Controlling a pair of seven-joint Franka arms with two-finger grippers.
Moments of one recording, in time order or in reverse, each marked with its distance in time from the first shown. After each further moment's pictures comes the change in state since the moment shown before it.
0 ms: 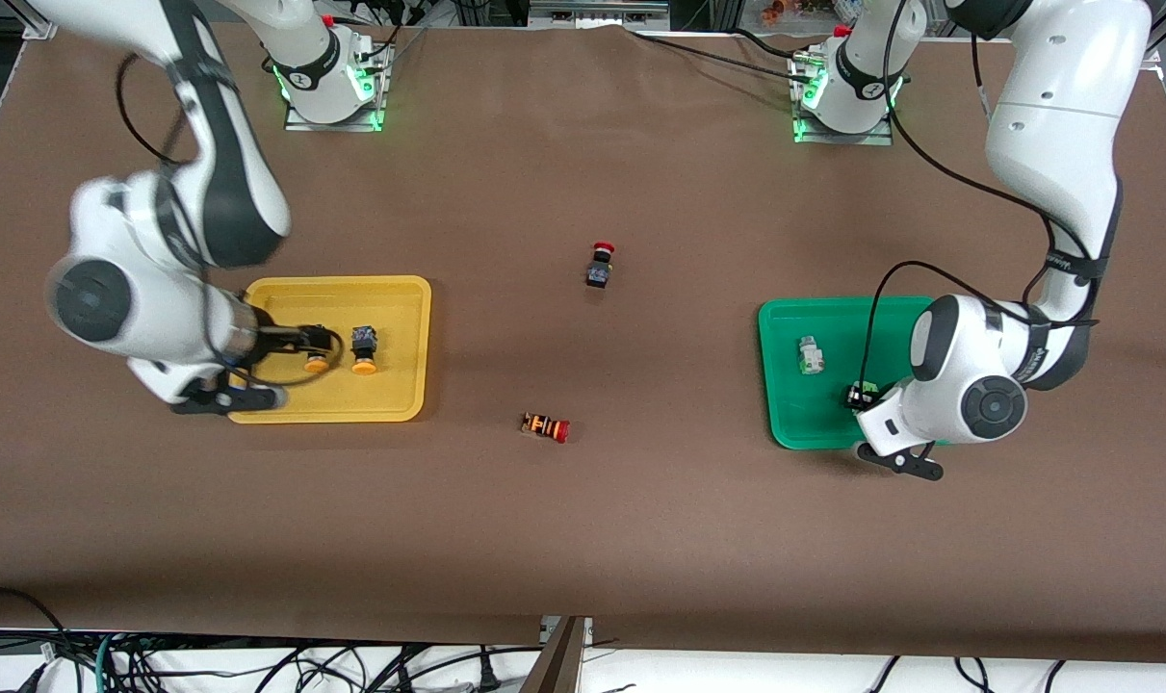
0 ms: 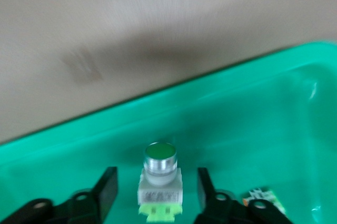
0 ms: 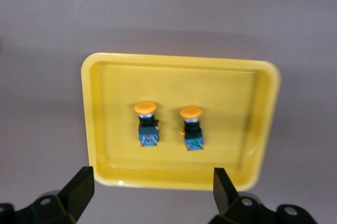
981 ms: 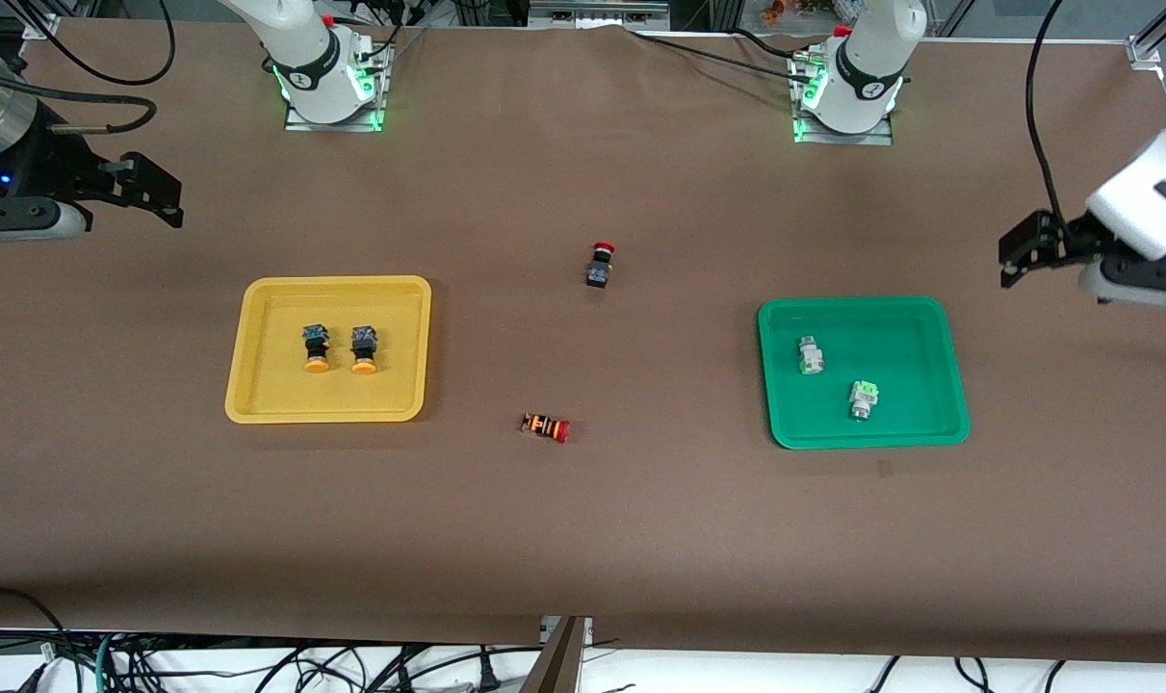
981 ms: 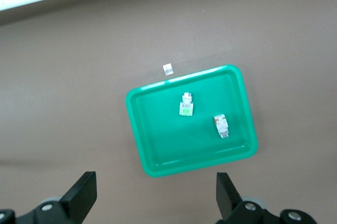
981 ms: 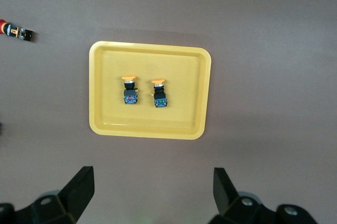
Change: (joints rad) left arm -0.022 -0.639 0.047 0.027 -0.036 -0.435 -0.033; right arm -0.032 -0.329 -0.011 0.025 -0.071 -0.244 -0.052
